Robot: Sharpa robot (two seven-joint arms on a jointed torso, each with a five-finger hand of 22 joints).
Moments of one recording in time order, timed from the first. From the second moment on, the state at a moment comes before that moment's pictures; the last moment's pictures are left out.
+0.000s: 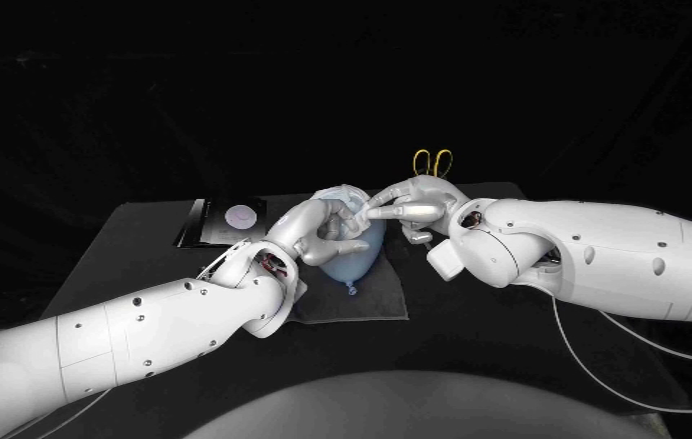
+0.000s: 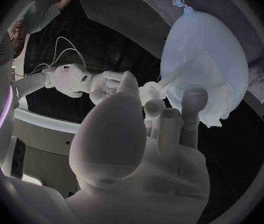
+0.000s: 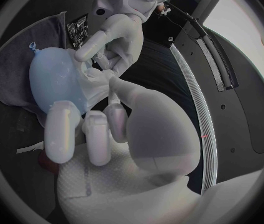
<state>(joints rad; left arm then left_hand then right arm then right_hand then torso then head) 0.92 -0.65 -0.07 1.54 -1.25 -0.67 -0.05 1.50 -0.12 -0.13 0.29 0.05 0.70 0.13 0.77 0.56 1.13 0.06 1.30 0.91 1.47 -0.01 1.53 1.31 0.15 1.18 0.09 1.22 0.85 1.15 -0.87 -0.18 1.70 -0.30 -0.45 0.01 1.28 -0.07 0.58 -0.04 0.05 1.02 0.07 0.46 0.42 1.46 -0.01 1.31 1.31 1.47 -0.07 1.57 1.31 0.05 1.46 0.04 1.32 1.31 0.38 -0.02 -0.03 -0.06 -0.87</state>
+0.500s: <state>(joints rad) 0.92 -0.65 -0.06 1.54 -1.27 -0.67 -0.09 1.59 -0.08 -0.15 0.28 0.05 0.61 0.13 0.93 0.65 1.16 0.05 1.32 0.96 1.47 -0.01 1.53 1.31 0.15 1.19 0.08 1.22 0.85 1.15 -0.87 -0.18 1.70 -0.30 -0.46 0.02 1.28 -0.07 0.58 -0.04 0.04 1.02 0.06 0.46 0.42 1.46 -0.01 1.31 1.31 1.47 -0.07 1.57 1.31 0.05 1.47 0.04 1.32 1.31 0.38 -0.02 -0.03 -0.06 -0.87</state>
